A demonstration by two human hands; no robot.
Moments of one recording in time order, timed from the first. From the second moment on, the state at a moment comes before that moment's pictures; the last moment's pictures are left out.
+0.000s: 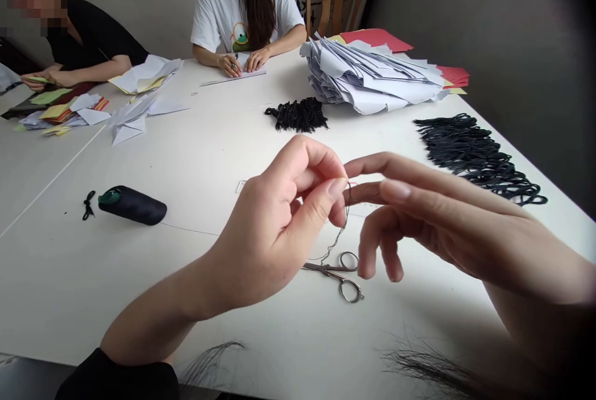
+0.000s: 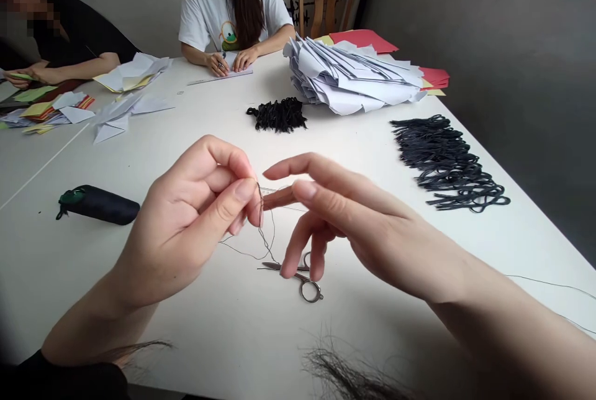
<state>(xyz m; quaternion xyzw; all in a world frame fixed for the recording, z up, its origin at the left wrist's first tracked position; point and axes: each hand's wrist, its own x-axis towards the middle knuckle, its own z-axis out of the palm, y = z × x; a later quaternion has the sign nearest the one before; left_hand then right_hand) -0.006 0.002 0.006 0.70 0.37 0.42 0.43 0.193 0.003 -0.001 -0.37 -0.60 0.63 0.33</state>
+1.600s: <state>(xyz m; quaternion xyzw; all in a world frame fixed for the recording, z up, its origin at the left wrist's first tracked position) -0.010 0.053 -0.022 0.58 0.42 0.30 0.62 0.175 0.033 -0.045 -0.37 -0.62 0.51 0.46</state>
